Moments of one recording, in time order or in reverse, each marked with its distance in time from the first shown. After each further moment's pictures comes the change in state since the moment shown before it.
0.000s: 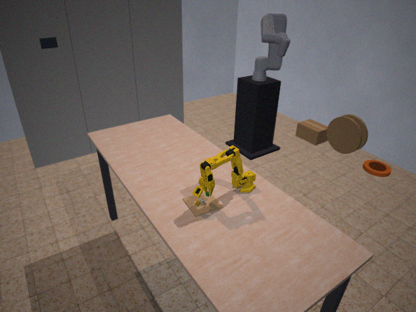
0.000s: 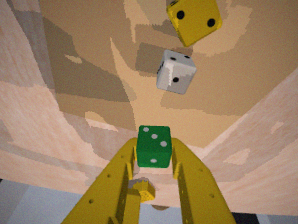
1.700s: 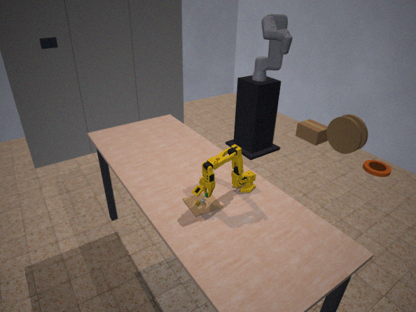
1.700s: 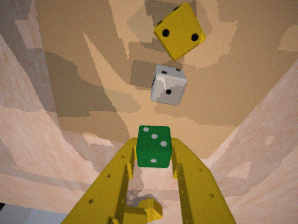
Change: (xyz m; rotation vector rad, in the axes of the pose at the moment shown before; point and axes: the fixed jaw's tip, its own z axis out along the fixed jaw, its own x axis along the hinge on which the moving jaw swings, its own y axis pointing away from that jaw) arm -0.006 -0.001 0.004 0.019 -0.106 0.070
